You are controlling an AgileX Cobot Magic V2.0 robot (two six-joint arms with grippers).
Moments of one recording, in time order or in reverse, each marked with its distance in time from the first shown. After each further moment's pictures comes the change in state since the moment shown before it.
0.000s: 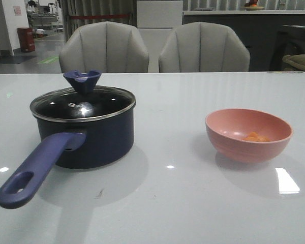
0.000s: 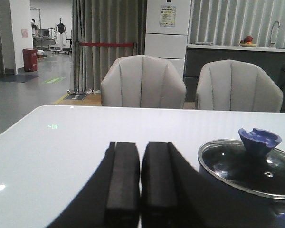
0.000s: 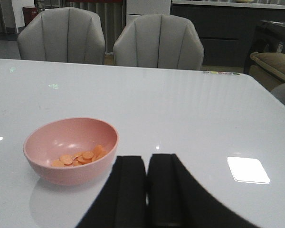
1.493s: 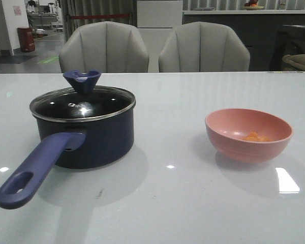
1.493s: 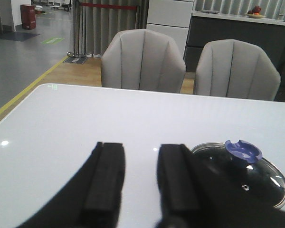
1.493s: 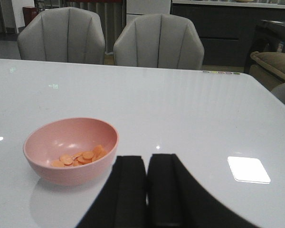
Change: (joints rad) left arm 0.000 0.160 -0.420 -0.041 0.438 0.000; right arm 0.000 0.000 0.000 0.002 0.002 0.000
